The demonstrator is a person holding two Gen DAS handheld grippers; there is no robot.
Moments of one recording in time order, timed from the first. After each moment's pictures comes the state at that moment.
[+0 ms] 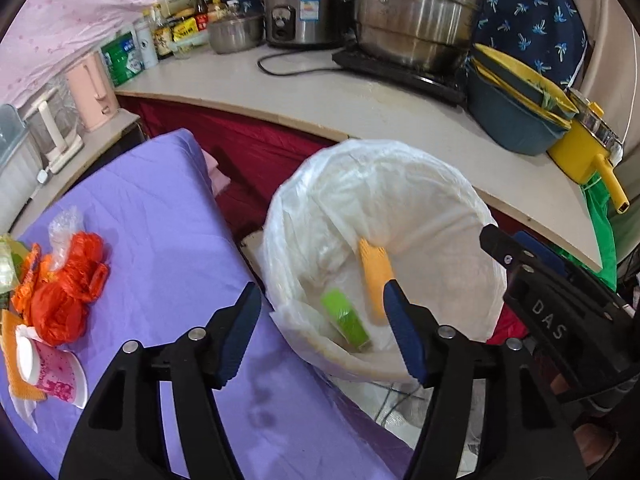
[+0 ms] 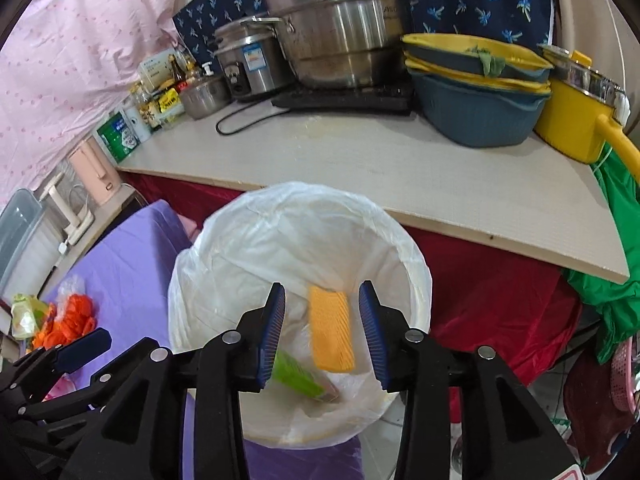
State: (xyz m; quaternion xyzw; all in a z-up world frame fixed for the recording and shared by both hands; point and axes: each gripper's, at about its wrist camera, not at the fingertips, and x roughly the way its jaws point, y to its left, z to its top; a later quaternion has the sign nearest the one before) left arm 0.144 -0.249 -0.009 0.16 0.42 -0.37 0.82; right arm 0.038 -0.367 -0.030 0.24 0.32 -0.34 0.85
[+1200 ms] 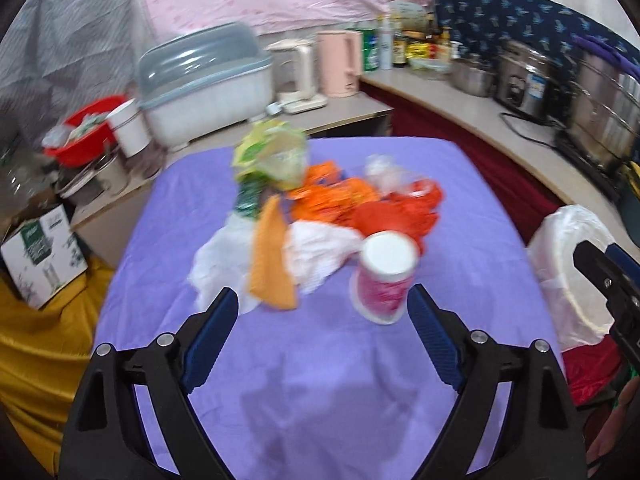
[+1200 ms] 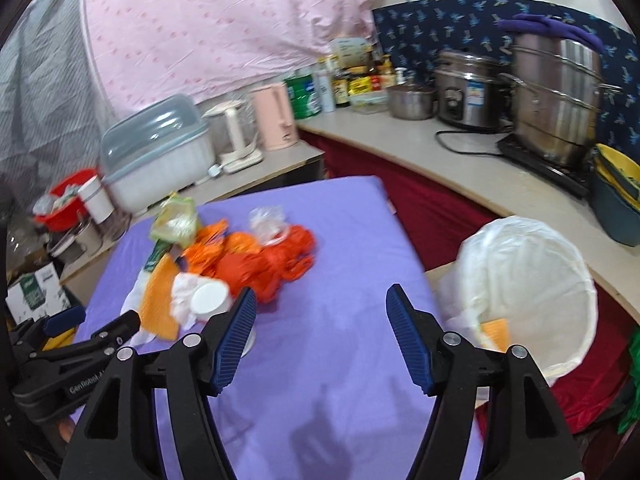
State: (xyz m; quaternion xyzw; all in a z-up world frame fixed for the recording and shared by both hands) left arm 0.198 0.089 0.031 0.07 0.41 -0.10 0.91; right arm 0.122 -0.091 0.036 0.12 0.33 -0.12 0.93
